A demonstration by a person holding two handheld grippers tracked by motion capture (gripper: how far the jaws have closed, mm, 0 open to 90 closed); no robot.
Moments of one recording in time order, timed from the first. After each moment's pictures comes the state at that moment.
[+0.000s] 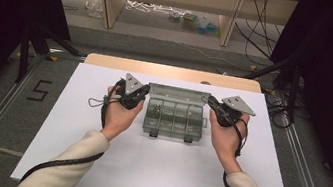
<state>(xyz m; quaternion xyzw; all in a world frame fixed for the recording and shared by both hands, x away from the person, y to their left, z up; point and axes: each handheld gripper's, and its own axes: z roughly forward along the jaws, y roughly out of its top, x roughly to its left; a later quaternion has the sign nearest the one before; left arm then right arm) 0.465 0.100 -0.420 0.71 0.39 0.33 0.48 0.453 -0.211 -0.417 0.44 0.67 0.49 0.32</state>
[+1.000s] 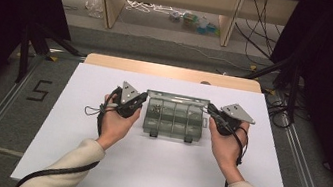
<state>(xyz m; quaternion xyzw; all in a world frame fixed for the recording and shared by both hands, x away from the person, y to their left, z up) 0.446 0.105 -0.431 0.72 0.39 0.32 0.49 0.432 -0.213 -0.425 0.43 0.69 0.48 0.32</state>
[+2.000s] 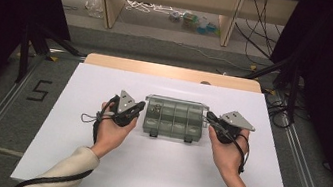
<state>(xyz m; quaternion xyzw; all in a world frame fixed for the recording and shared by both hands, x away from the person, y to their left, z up) 0.428 0.113 -0.447 0.74 0.37 0.30 0.48 0.414 -0.216 -0.433 0.42 0.71 0.47 0.31</state>
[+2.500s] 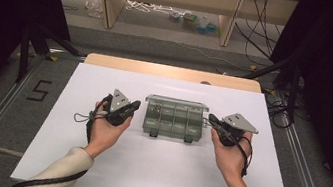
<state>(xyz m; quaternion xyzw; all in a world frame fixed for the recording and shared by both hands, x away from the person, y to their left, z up) 0.423 0.127 -0.438 0.73 0.37 0.30 0.49 0.406 -0.222 -0.429 0.42 0.72 0.47 0.30</state>
